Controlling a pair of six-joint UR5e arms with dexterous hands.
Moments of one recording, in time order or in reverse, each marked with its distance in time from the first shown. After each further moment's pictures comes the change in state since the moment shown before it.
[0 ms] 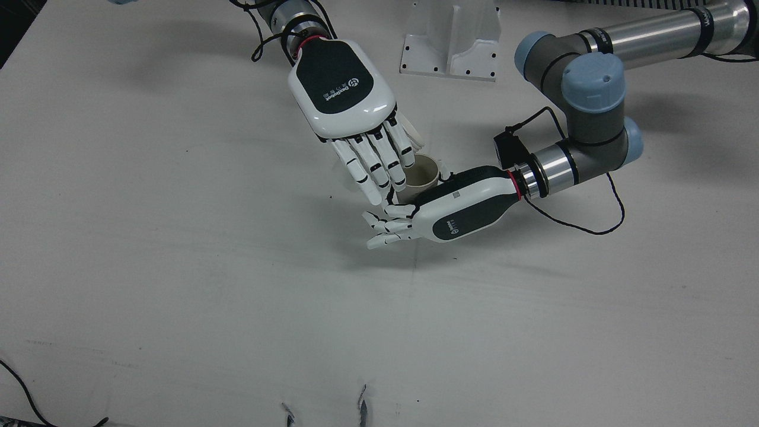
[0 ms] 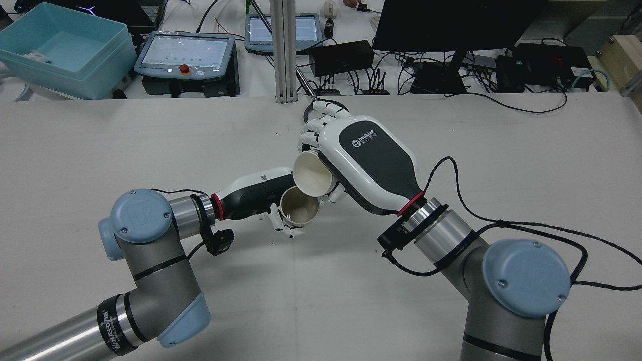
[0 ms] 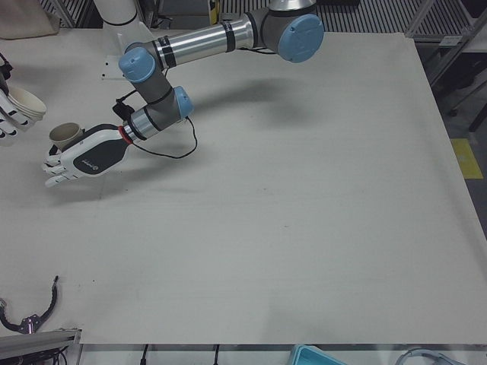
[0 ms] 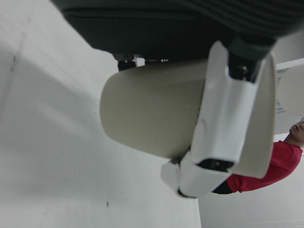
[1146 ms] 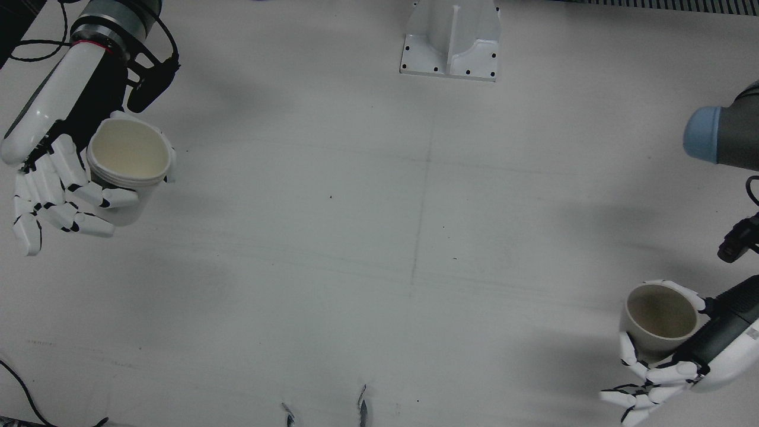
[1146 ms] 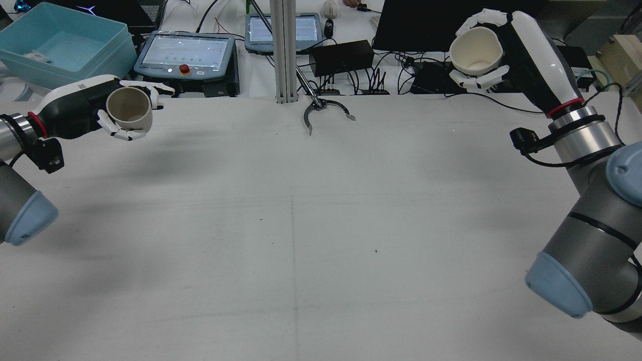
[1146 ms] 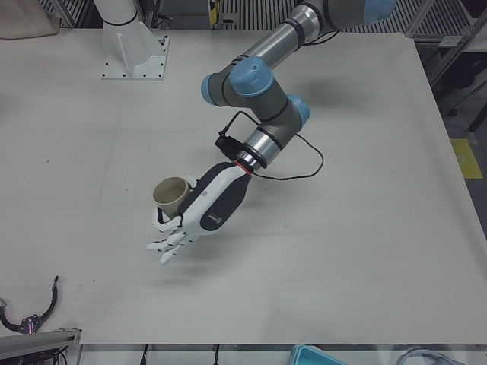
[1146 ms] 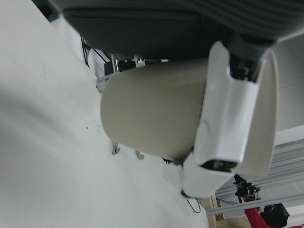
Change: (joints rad) left arm -0.463 0.278 -0.016 -0.094 0.097 -0.120; right arm 0.445 -0.216 -0.047 -0.006 0.046 0.764
